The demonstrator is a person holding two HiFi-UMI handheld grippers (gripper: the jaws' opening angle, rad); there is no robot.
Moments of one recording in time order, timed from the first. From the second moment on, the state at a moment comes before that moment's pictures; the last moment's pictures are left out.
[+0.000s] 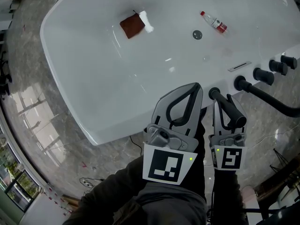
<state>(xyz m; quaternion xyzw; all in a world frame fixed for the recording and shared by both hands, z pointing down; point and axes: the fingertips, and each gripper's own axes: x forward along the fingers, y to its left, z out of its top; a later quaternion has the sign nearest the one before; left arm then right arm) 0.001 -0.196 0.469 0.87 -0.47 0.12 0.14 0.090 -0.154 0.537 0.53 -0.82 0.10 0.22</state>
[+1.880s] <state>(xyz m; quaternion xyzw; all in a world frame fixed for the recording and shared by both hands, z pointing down) 0.001 -0.186 0.439 0.87 -0.46 0.13 0.11 0.087 -0.152 0.523 0.51 -0.83 0.12 0.18</state>
